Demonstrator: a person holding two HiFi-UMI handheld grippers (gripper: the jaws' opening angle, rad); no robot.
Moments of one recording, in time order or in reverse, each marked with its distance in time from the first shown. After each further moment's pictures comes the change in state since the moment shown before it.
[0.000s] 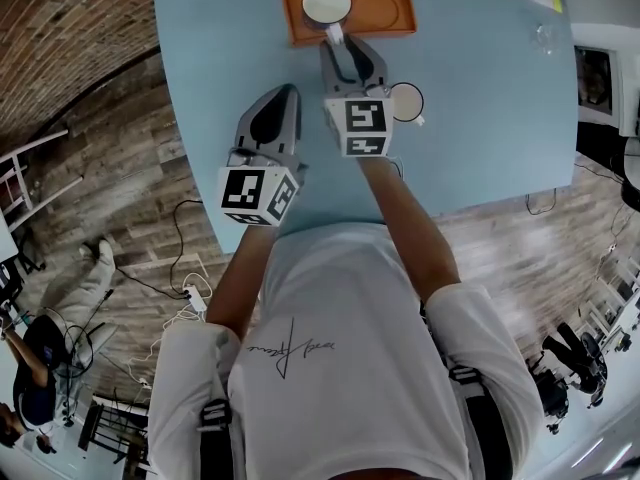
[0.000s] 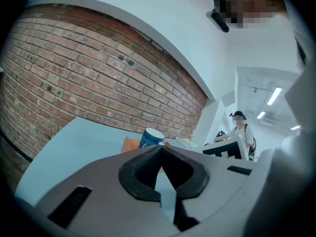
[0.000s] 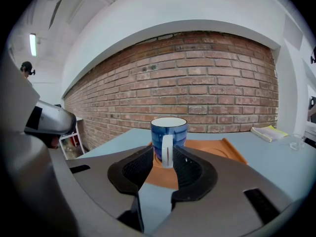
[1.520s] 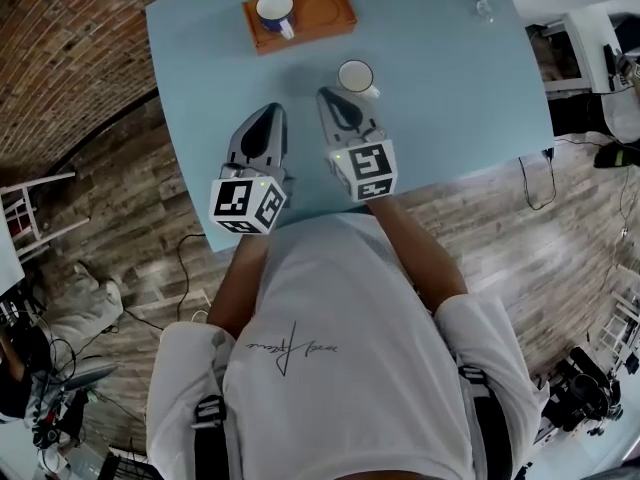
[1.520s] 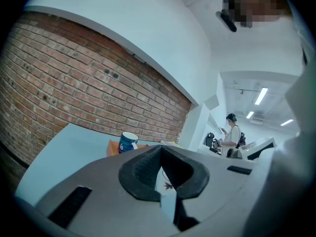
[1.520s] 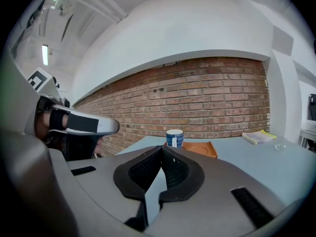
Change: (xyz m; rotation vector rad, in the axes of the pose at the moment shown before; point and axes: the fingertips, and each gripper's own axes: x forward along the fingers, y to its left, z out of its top) left arm -0.059 -0.075 0.000 0.056 -0.067 -0.095; right arm -0.155 0.015 0.004 0.004 -0.094 0.068
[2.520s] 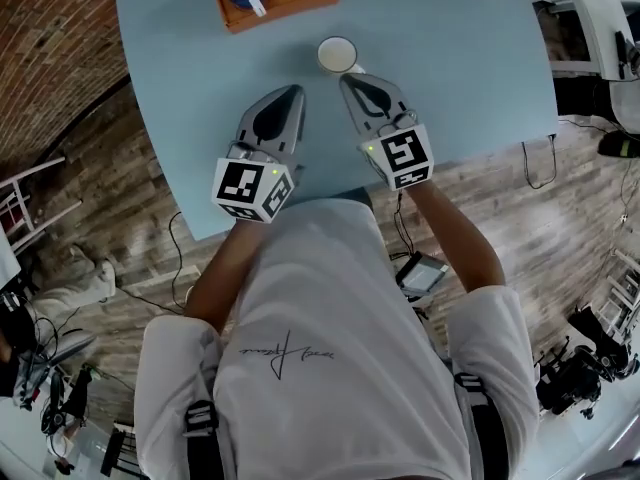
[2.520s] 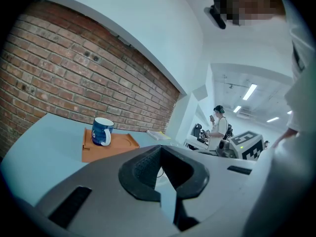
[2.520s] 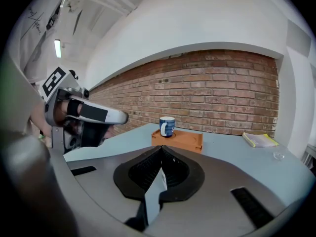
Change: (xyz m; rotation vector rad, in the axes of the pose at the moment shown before) left arm 0.044 -0.058 -0.037 0.031 0.115 -0.140; right arm -0.038 -0.058 -0.026 -0.114 0.103 0.125
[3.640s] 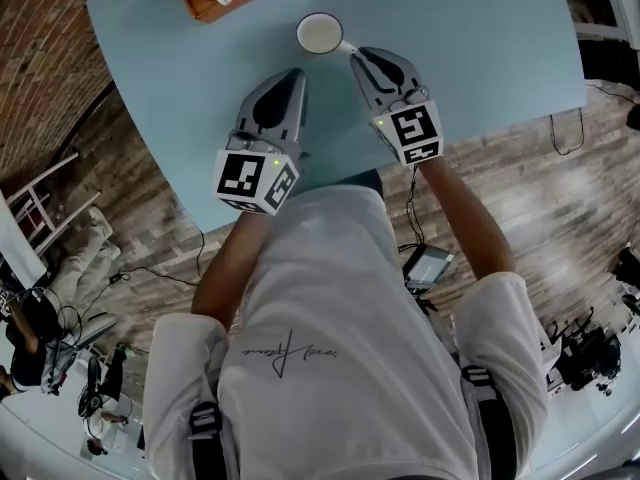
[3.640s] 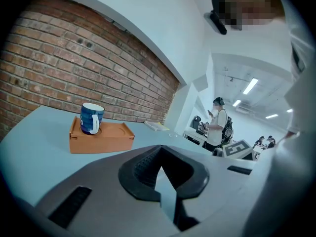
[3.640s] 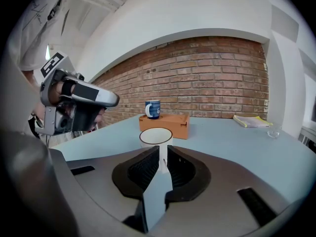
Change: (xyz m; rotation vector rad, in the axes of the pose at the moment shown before) left arm 0.033 -0.016 -0.029 0.006 0.100 -0.006; right arm -0.005 -0.040 -0.072 0.091 0.061 -0.043
